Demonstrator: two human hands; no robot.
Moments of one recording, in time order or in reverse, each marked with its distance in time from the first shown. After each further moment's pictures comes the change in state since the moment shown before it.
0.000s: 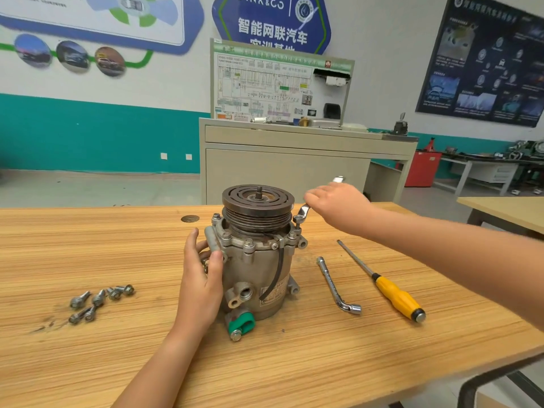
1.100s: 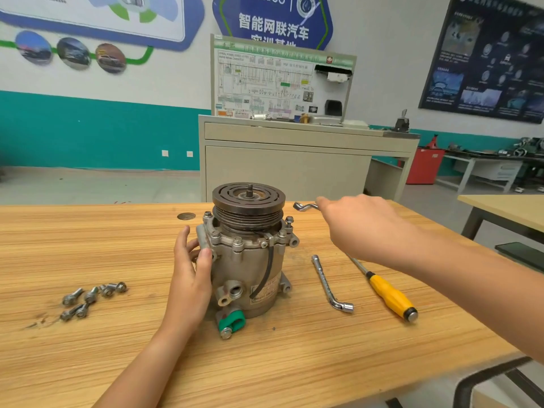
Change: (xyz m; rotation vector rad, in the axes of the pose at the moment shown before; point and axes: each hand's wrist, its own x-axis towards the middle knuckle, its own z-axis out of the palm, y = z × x) left_hand -0.003 0.007 -0.001 -0.017 -0.020 -0.059; right_hand -0.054 -0.026 -0.066 0.194 -0.151 0.318
